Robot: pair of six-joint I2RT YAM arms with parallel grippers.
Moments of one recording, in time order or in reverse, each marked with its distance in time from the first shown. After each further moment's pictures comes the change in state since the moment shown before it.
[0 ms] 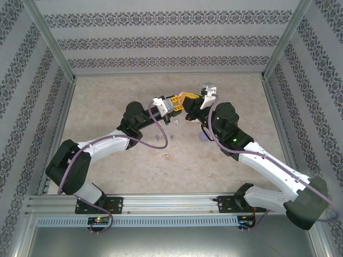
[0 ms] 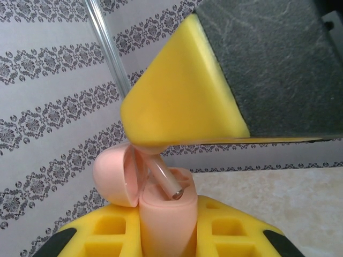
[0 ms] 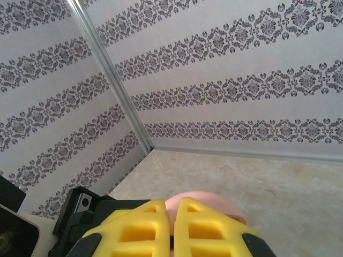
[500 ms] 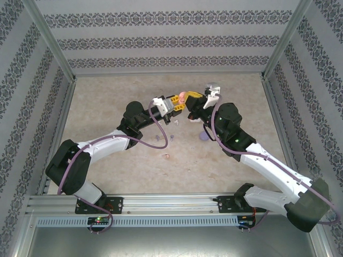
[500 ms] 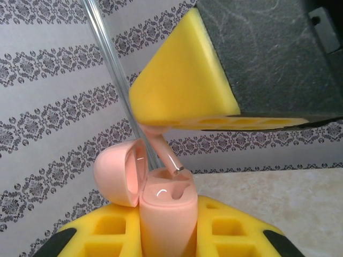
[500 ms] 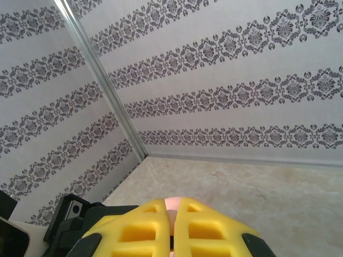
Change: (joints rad) left arm 0.000 0.000 0.003 -0.002 0.004 0.000; right arm -0.019 -0.024 -0.009 0.001 0.020 0.000
